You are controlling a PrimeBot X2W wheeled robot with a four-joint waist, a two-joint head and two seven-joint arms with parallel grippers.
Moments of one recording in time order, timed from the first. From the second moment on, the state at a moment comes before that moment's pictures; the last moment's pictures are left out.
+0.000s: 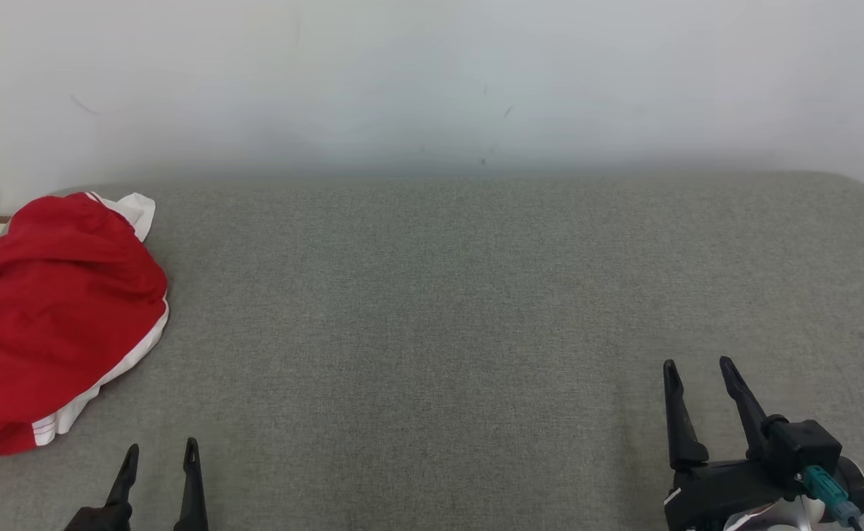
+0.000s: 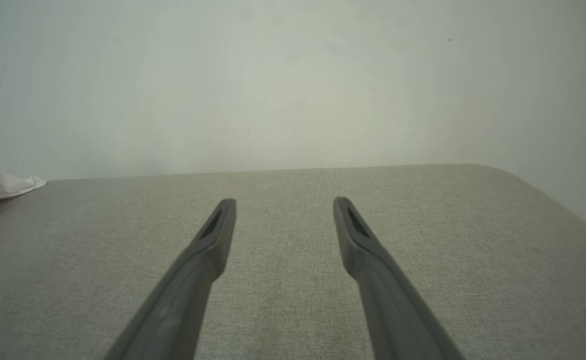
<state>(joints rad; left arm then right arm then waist) -0.13 0.06 0.10 0.29 -0.03 0.02 -0.26 -0.14 -0.11 0.12 0.23 0.10 0.13 -0.26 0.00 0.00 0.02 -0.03</state>
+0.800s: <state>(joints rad) -0.13 0.05 0.14 0.31 -0.09 0.04 -0.26 -0.19 -0.14 0.27 0.25 0.13 0.13 -0.26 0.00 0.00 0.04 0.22</state>
